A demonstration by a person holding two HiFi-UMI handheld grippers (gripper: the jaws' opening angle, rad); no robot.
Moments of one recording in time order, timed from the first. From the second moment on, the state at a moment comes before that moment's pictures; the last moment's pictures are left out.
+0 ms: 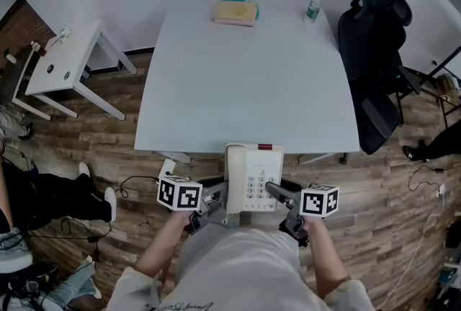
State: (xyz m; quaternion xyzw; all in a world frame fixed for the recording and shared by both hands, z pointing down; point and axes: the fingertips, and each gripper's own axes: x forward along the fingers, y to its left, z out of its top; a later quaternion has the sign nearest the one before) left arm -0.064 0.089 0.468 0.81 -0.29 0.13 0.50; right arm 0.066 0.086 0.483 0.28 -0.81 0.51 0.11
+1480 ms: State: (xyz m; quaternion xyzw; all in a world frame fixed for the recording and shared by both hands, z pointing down) left arm -0.100 -0.065 0.454 0.81 -0.27 0.13 0.50; right arm 0.030 -0.065 0.463 0.31 -0.80 0.50 0.09
